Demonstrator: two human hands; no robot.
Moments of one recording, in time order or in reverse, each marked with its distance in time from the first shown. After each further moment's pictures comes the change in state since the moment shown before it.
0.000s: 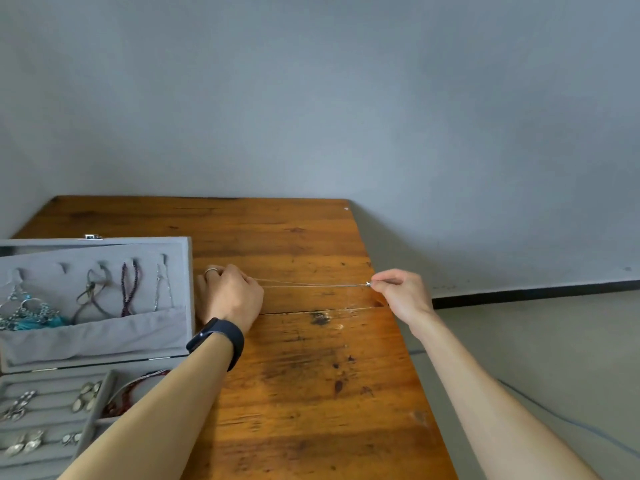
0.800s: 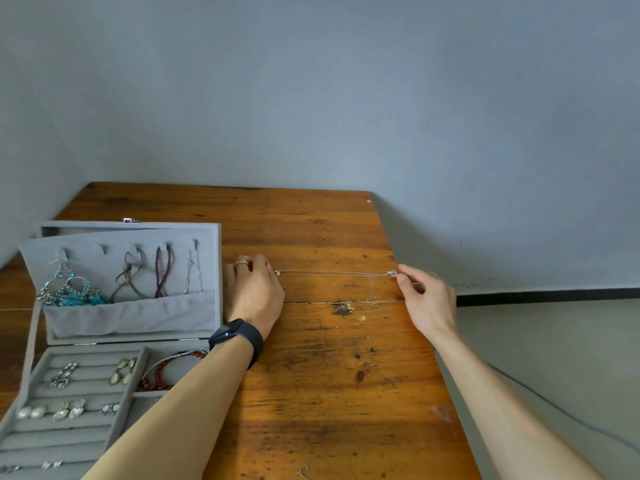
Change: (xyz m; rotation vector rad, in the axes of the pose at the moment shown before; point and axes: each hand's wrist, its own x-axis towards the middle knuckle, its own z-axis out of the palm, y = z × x) left_hand -0.005 -0.020 0.011 0.151 0.168 0.202; right_hand -0.013 0.022 0.014 -0.199 0.161 -0.247
